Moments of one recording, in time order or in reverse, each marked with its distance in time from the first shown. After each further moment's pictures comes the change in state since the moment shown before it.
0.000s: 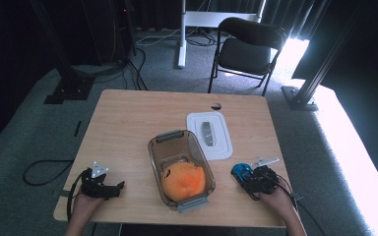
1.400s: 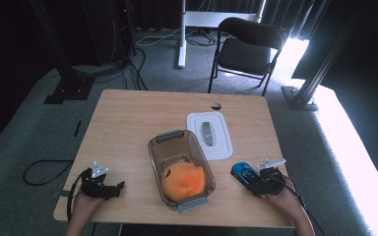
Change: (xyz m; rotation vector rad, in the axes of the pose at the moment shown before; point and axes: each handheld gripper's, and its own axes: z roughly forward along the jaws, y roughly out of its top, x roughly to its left) left arm 0.000 0.000 0.000 -0.001 0.001 -0.002; right arm -0.019 -0.011 -0.005 -0.013 0.018 -0.056
